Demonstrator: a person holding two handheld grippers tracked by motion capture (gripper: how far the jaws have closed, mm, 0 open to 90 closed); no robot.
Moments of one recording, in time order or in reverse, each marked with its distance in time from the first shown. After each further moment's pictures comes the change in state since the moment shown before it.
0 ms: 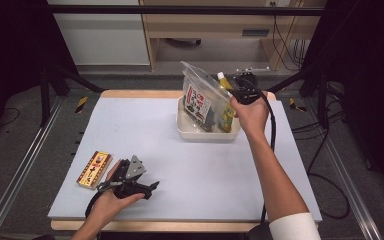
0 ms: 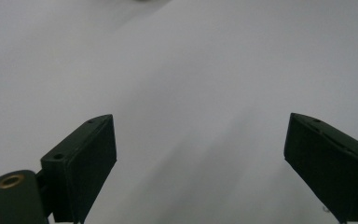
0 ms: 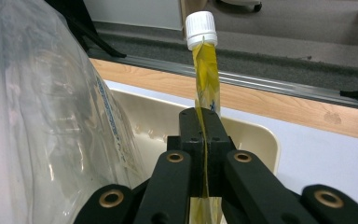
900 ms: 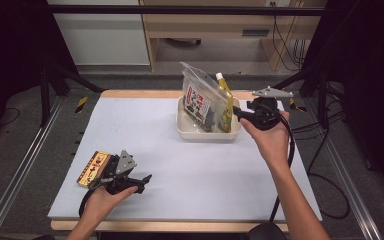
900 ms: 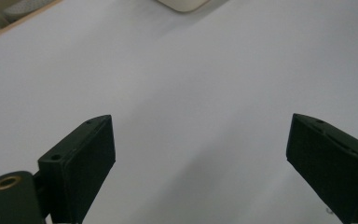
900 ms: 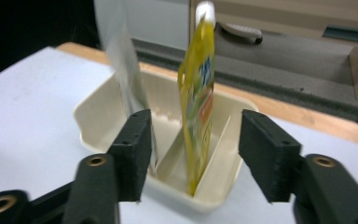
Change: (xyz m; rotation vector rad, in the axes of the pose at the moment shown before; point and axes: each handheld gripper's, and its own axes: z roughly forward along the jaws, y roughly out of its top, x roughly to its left) left arm 0.019 0.001 -0.019 -0.035 0.077 -0.029; right arm 0.000 -0.055 -0.077 -0.117 0.025 -0.131
